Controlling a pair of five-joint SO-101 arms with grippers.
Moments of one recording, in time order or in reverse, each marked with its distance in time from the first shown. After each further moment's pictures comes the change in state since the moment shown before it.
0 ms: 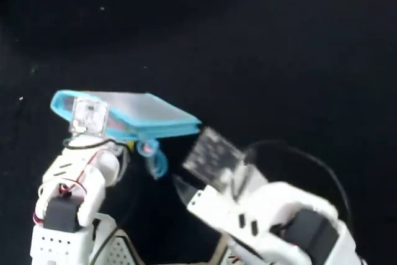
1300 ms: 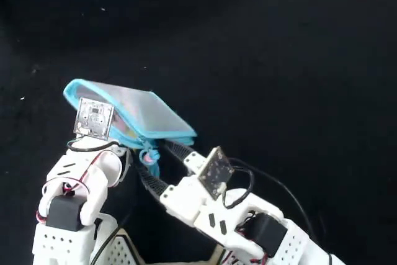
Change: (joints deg) left arm 1.7 0.0 0.9 -0.1 0.1; right arm -3.3 -24.8 43.6 -42.4 -10.5
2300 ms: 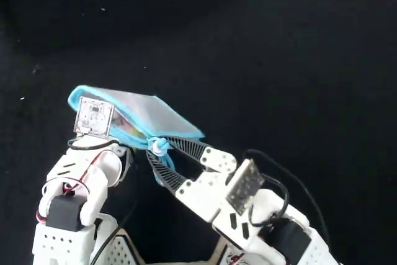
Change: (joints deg) left arm 0.1 0.0 0.0 -0.2 0.0; right arm 4.1 0.0 -14.5 3.2 12.2
